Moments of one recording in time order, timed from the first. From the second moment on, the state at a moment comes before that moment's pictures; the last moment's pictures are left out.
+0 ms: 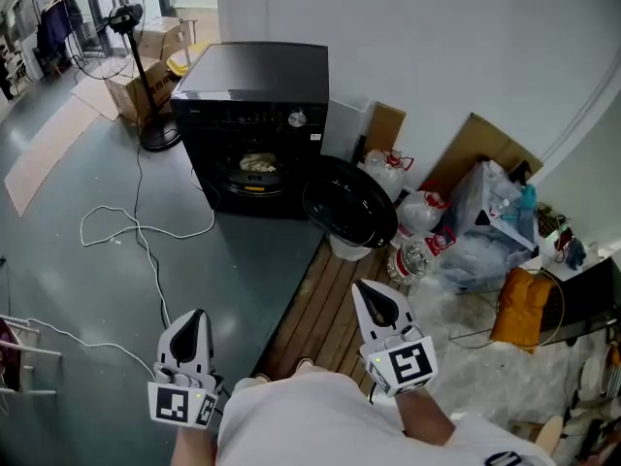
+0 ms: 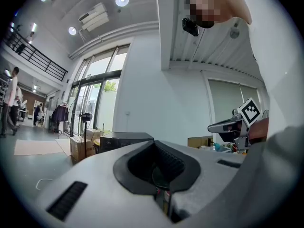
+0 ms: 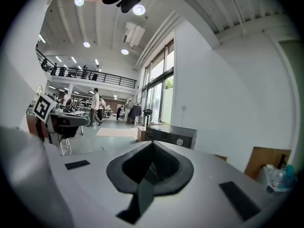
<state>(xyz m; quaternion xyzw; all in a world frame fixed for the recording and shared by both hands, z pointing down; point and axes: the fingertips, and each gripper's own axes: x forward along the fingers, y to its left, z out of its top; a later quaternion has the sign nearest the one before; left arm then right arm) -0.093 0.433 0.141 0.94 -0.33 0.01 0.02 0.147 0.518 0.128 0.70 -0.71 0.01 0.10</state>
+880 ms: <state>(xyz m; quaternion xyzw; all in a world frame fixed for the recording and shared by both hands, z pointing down) -0.053 0.439 0.142 0.94 -0.35 0.03 0.02 0.226 0.521 0.164 0.70 -0.71 0.04 0.11</state>
